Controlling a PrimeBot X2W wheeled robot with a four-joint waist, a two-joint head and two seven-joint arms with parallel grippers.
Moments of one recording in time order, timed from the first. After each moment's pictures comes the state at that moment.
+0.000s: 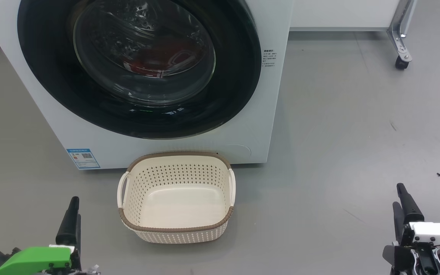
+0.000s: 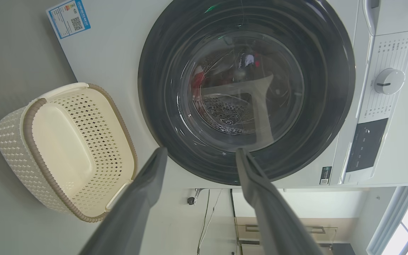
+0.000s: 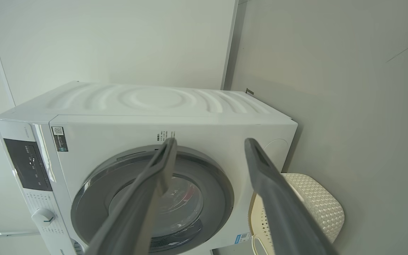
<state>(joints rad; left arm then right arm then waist) -0.02 0.03 0.03 0.27 -1.60 -0.12 0.05 -0.02 -0.05 -0.10 0.30 1.59 0.12 0.03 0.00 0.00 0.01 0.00</state>
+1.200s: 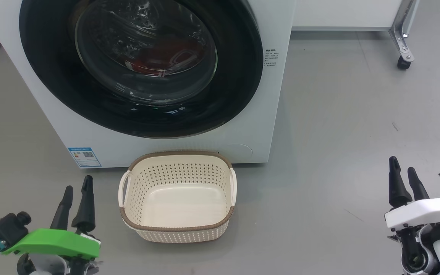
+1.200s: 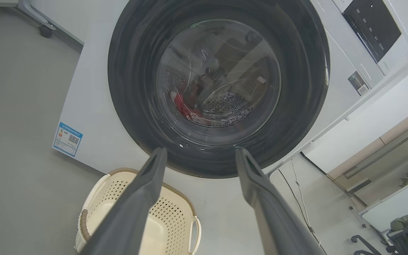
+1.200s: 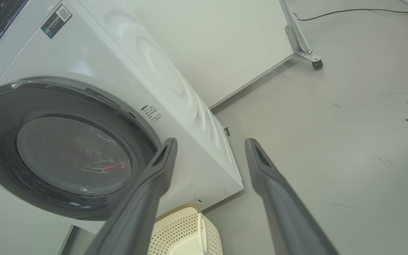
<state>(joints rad) -0.06 0.14 -0.13 0.18 -1.00 -0.11 -0.11 -0.06 -0.18 0.07 0.24 0.93 0.10 -0.11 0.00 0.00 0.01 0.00</state>
